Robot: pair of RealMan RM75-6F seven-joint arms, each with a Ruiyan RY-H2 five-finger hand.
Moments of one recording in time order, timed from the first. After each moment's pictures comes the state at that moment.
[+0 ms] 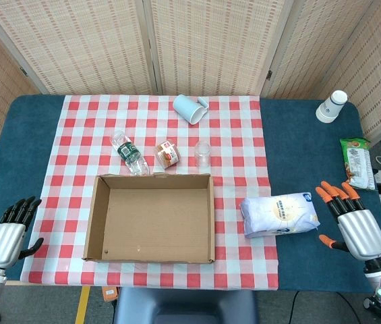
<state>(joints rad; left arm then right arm) -0.18 -1.19 -0.03 -1.53 1.47 1.38 0.09 0.17 -1.09 0.02 -1.56 -1.64 1.45 0.02</state>
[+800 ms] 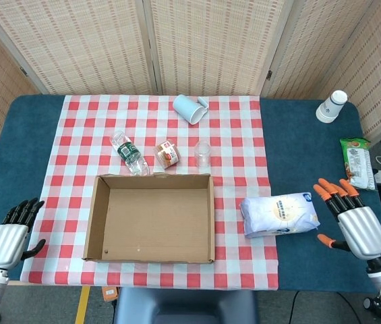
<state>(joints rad) -0.18 -1.20 -0.02 -1.53 1.47 1.37 0.11 0.19 -0.99 0.02 -1.69 -1.66 1.43 0.03</state>
